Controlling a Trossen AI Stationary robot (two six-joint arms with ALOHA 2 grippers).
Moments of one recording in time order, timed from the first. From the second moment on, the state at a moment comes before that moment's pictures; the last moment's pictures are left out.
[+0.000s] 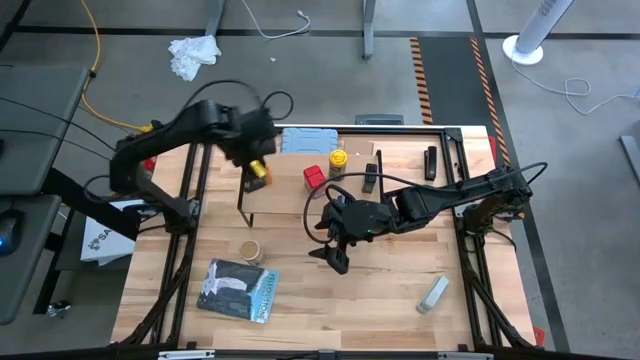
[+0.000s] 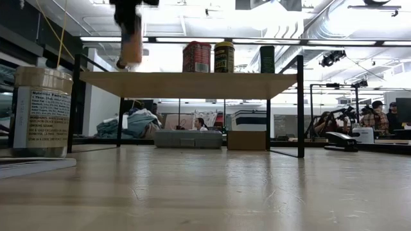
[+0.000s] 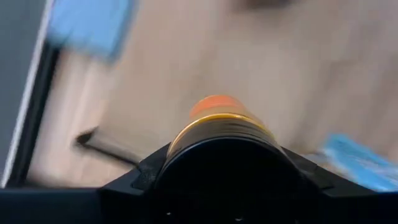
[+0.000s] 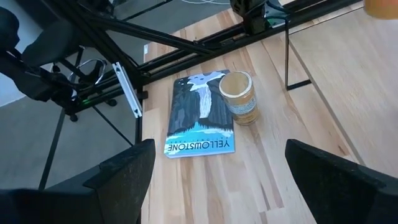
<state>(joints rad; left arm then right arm) 0.27 1.51 1.78 -1.56 -0.02 -0.03 0.28 1.71 1.69 -0.59 0.13 0.52</state>
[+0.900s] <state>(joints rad) -0.45 1.63 1.29 -0.99 -0.17 0.22 0.27 1.71 1.69 -0.65 0.16 0.53</state>
